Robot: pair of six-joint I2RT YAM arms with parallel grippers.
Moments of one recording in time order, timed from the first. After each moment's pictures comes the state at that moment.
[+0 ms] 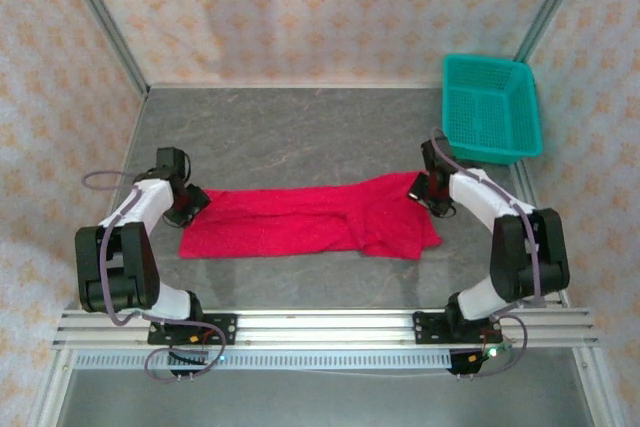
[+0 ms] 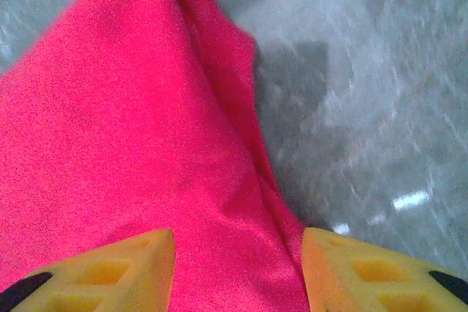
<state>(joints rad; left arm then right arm) 0.21 1.45 0.83 -0.68 0.04 -0.73 0.16 1.53 0.94 -0.66 0.00 0.70</state>
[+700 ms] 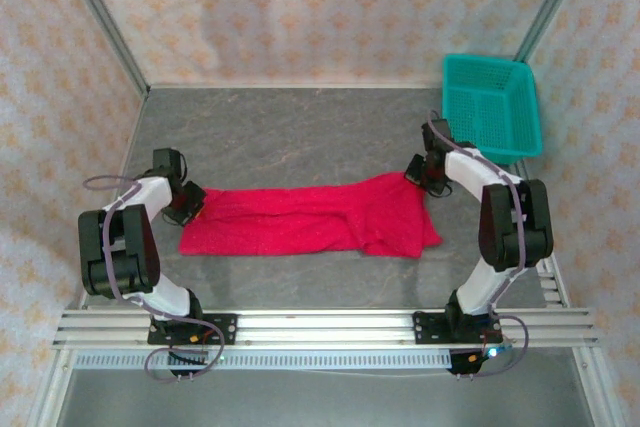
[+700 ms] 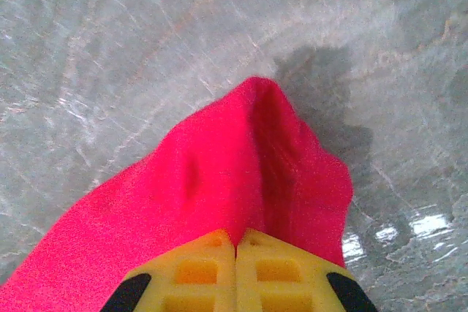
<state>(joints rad) 0.25 1.55 0.83 -0.56 0.10 -0.75 0.12 1.71 1.12 -0.61 -0.07 0.61</state>
